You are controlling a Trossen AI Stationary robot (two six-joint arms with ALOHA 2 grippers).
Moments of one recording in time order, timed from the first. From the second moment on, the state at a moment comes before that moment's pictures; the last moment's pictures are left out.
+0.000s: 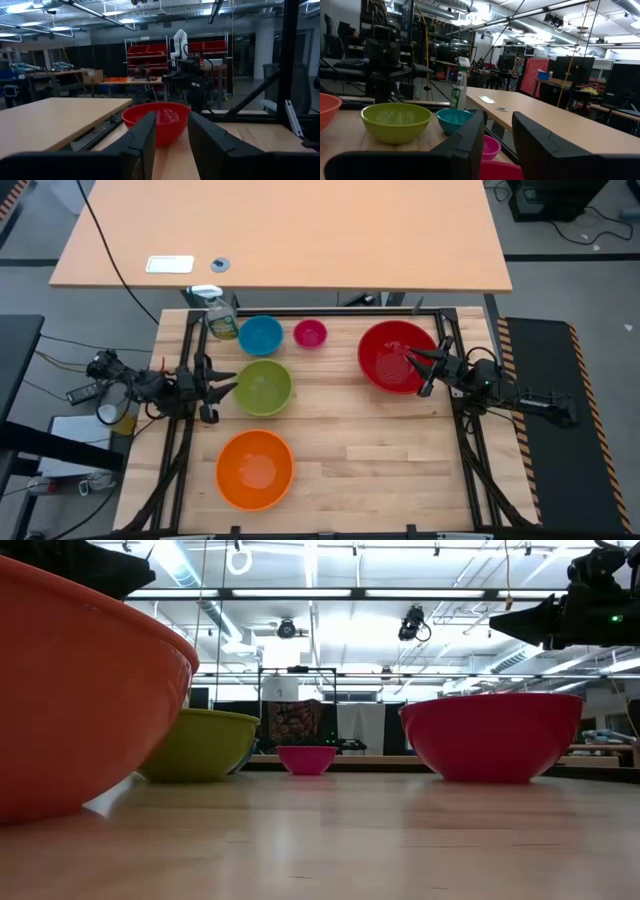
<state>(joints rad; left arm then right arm) -0.47 0.03 0.12 0.17 -0.68 0.20 -0.23 0.01 0.01 0.20 0.21 -0.24</state>
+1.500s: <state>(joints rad) -0.44 0.04 0.17 0.55 -0.74 -0.43 -0.11 1.19 0.80 0.48 0.00 0.33</state>
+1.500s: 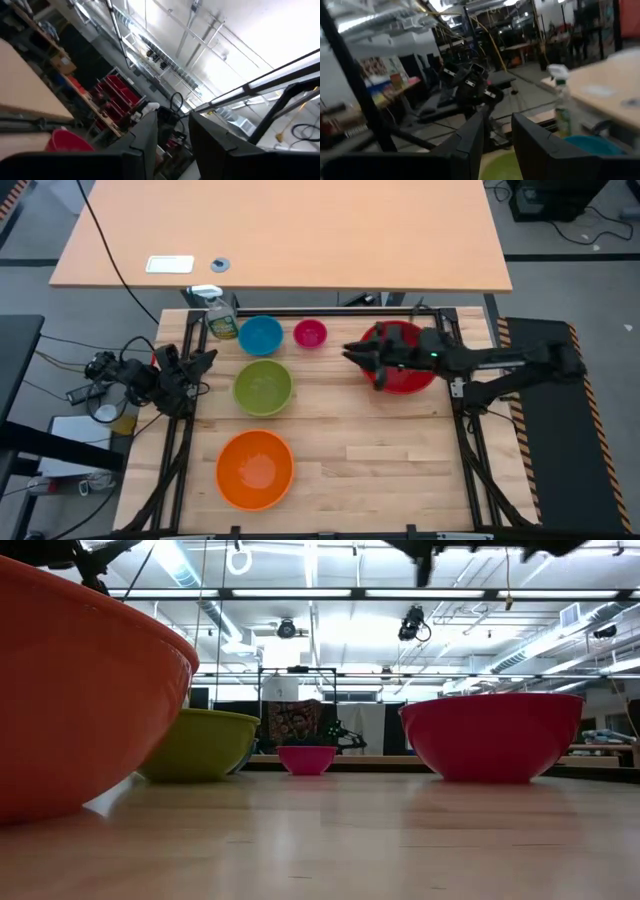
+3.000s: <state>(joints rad) -0.44 0.29 0.61 -0.40 -0.73 -0.61 0.26 2.07 1.75 -0.36 0.07 0.73</state>
